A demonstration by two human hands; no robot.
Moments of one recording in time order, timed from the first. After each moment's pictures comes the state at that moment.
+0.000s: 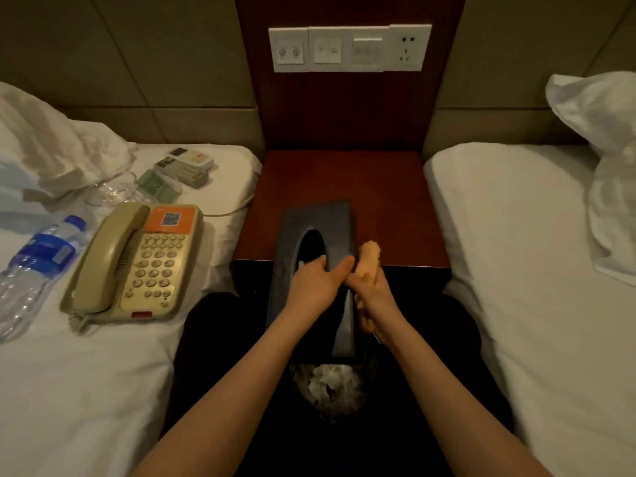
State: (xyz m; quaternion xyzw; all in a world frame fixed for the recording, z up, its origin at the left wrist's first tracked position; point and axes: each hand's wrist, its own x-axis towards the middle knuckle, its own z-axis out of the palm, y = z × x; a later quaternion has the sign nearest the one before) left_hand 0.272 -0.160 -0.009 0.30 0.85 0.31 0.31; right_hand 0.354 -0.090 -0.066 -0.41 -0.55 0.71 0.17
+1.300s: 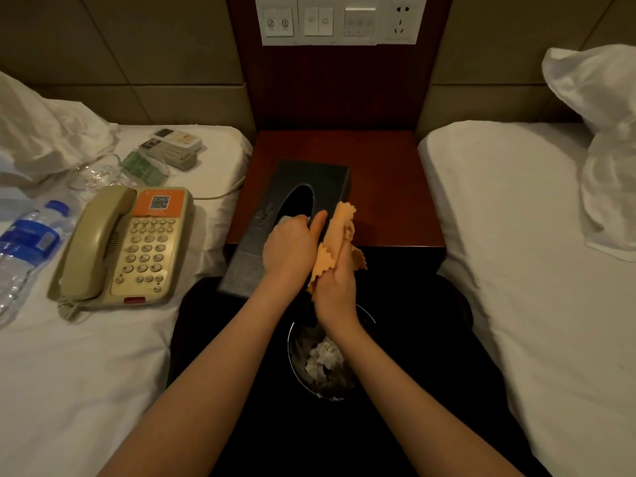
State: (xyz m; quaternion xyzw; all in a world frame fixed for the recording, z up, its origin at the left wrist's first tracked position) left_hand 0.243 -0.160 -0.007 0.36 0.89 0.27 0.07; right_hand 0.325 -0.161 -0.035 -0.38 -0.65 0.57 0.32
